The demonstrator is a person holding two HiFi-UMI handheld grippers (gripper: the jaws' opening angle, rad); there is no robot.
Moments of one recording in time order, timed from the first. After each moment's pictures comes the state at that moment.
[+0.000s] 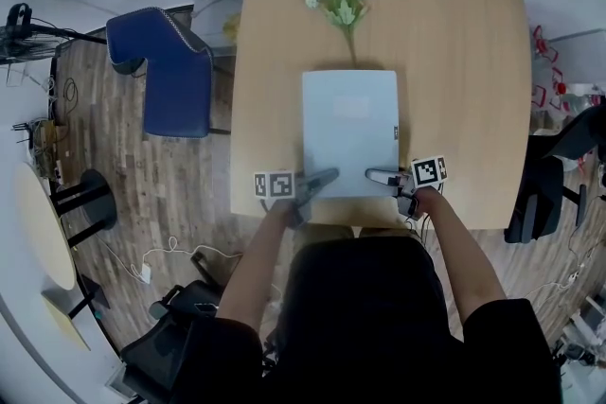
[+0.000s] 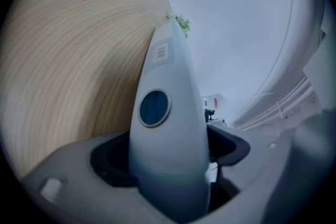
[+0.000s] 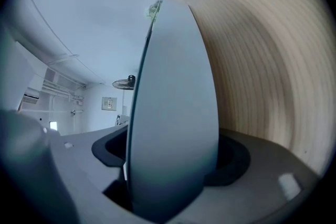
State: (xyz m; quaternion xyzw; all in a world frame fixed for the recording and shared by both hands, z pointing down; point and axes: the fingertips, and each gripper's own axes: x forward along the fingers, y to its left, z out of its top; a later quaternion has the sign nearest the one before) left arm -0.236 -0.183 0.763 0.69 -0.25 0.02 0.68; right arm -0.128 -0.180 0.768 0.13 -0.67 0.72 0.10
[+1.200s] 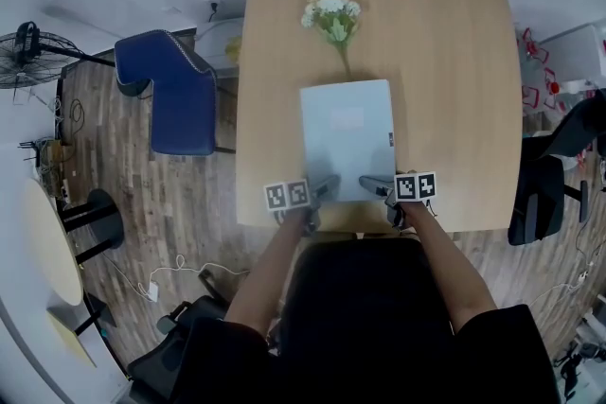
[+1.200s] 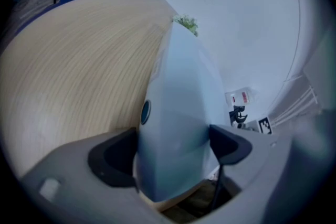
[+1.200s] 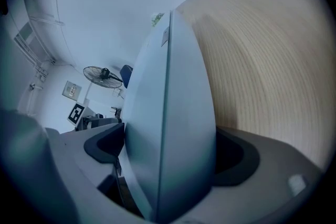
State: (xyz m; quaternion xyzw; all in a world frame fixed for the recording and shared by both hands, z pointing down) left arm -0.246 -0.176 0.770 0.65 -0.37 0.14 0.64; right arm -0.113 -0.183 0.767 0.30 -0.71 0.60 0.21
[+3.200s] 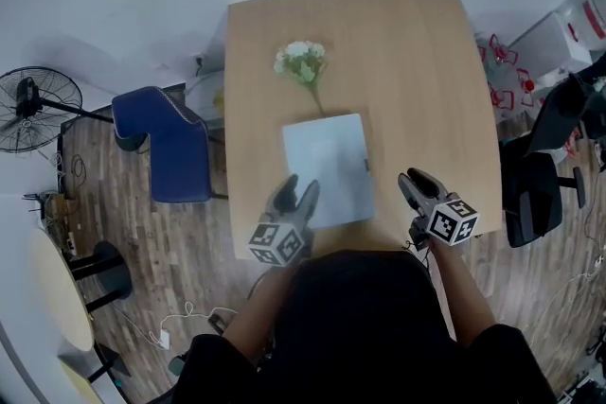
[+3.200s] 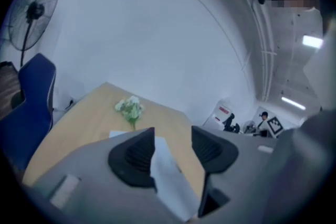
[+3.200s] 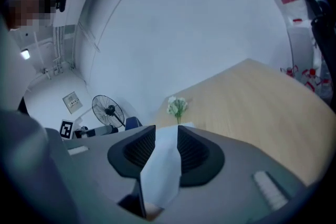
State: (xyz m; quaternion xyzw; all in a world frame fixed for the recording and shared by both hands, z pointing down) left arm -0.216 -0.252 0.527 0.84 -0.45 0.01 0.30; right arm 0.010 -0.230 0.547 0.46 -0.80 0.38 0.03
